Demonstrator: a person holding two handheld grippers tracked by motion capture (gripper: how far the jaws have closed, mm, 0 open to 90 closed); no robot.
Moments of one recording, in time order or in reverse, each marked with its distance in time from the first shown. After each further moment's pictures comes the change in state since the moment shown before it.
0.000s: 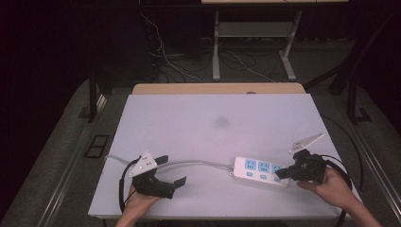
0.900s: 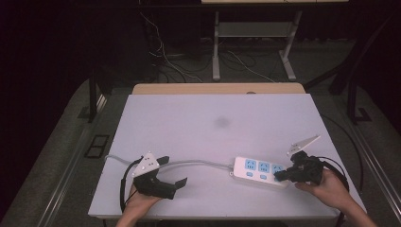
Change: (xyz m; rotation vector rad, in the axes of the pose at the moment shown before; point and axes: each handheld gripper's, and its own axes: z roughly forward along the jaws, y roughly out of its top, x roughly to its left) left arm -0.001 -0.001 0.003 0.027 -0.001 0.015; right arm -0.006 -0.005 0.012 0.015 0.020 0.019
